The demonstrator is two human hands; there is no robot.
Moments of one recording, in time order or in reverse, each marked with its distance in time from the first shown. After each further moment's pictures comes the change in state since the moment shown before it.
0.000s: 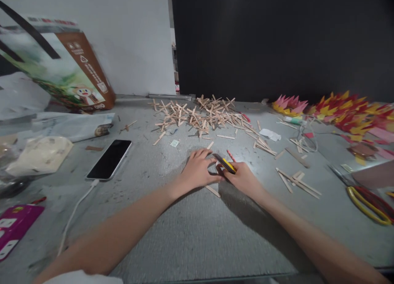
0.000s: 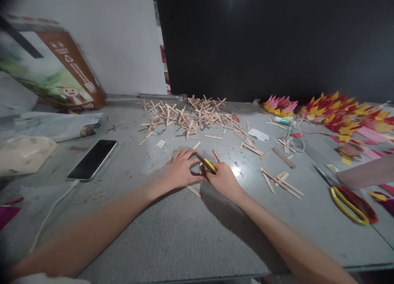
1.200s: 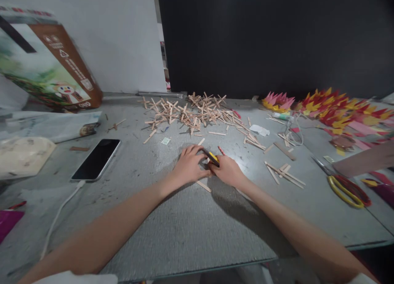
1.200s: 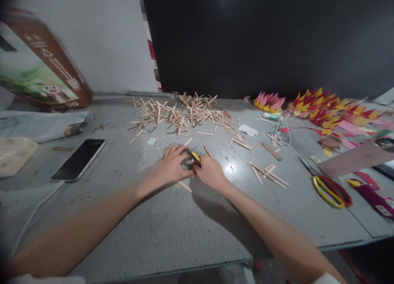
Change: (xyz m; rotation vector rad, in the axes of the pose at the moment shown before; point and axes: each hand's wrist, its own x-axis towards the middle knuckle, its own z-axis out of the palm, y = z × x) left_hand 0.002 -0.001 0.003 0.009 0.039 0.019; right_hand 0.015 -0.012 0.007 -0.410 0.023 0.068
